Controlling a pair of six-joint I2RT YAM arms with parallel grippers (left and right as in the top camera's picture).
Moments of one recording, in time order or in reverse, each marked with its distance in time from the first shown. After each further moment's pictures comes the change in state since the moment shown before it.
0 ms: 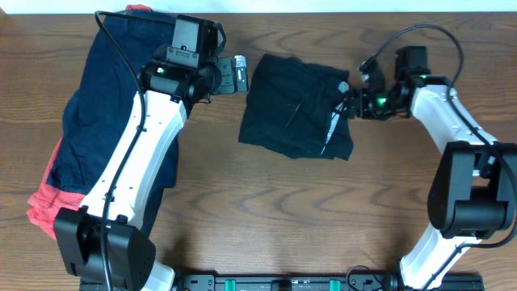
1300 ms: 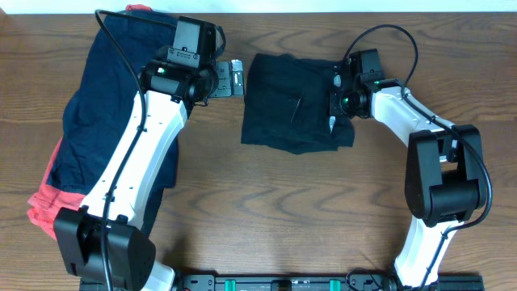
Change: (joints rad) left arm 0.000 0.000 0.000 -0.036 -0.071 0.014; right arm 0.153 0.108 0.000 0.248 0.369 0.241
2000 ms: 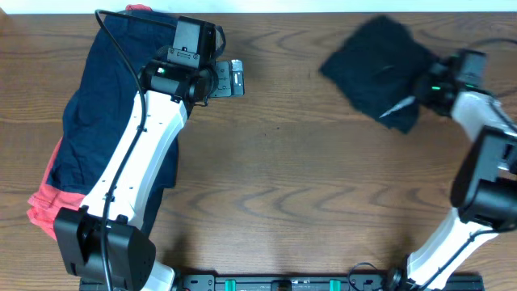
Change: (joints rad) left arm 0.000 0.000 0.000 0.000 0.000 0.000; right arm -0.499 0.000 -0.001 0.149 -0.018 0.276
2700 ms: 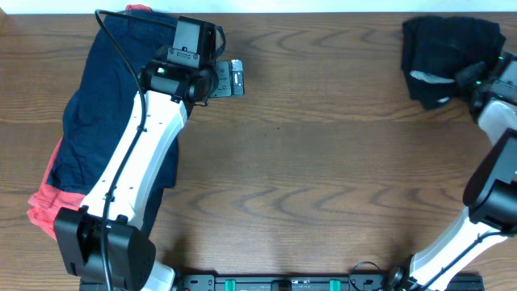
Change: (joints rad) left arm 0.000 0.000 0.000 0.000 0.000 0.000; right arm -0.098 0.018 0.000 0.291 0.088 0.238
